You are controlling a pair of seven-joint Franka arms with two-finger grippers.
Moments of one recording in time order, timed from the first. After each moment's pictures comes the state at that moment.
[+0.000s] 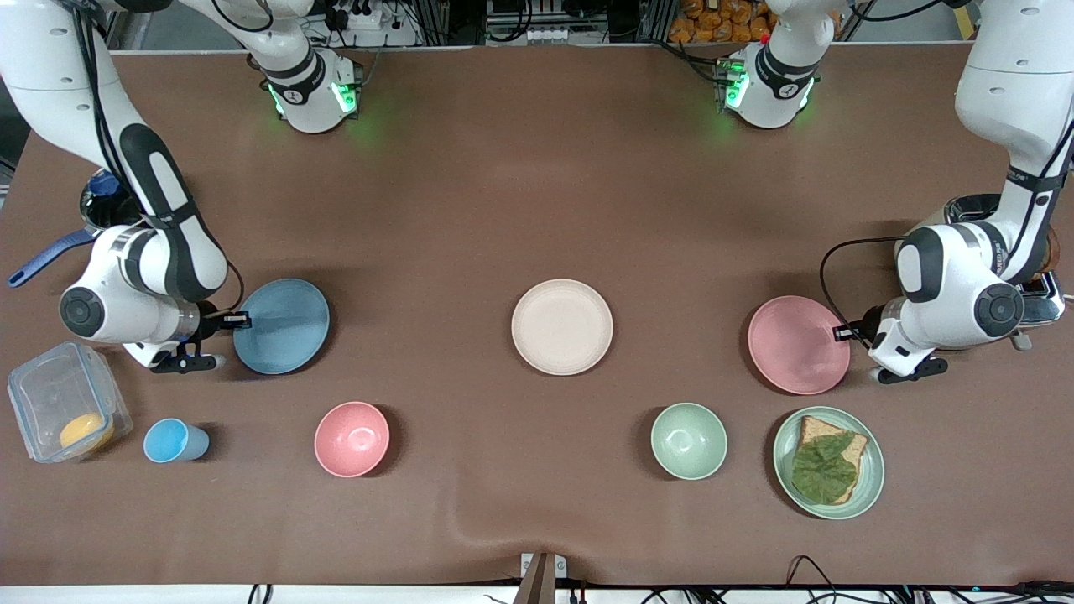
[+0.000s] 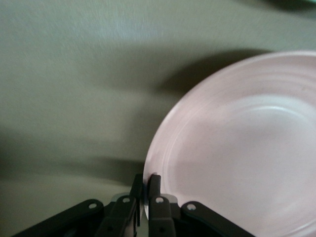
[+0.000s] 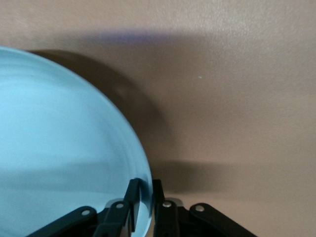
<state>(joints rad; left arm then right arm) 0.24 0.55 -0.13 -1.91 0.05 2.28 -0.10 -0.14 0.54 -0.02 -1.96 0.04 2.24 -0.25</state>
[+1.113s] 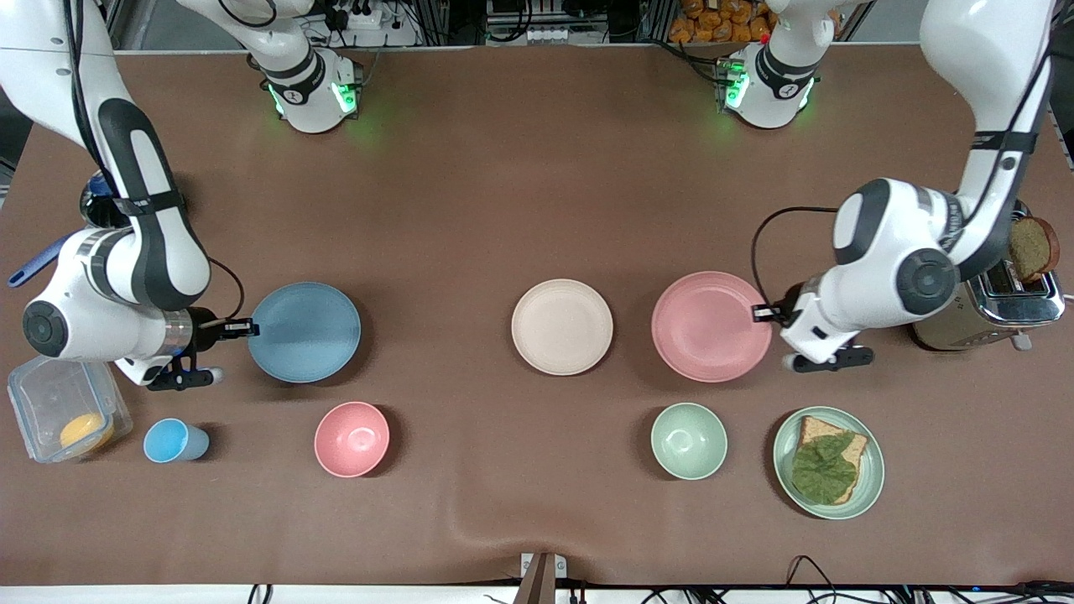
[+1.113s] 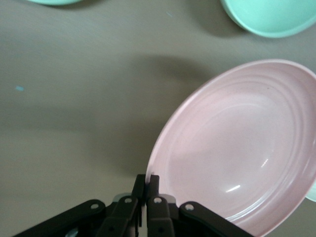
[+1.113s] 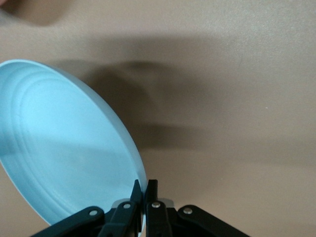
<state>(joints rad) 0.18 0.42 -0.47 -1.80 0.05 1.99 -0.40 -0.09 0.50 0.01 -1.76 0.16 1.97 -0.22</state>
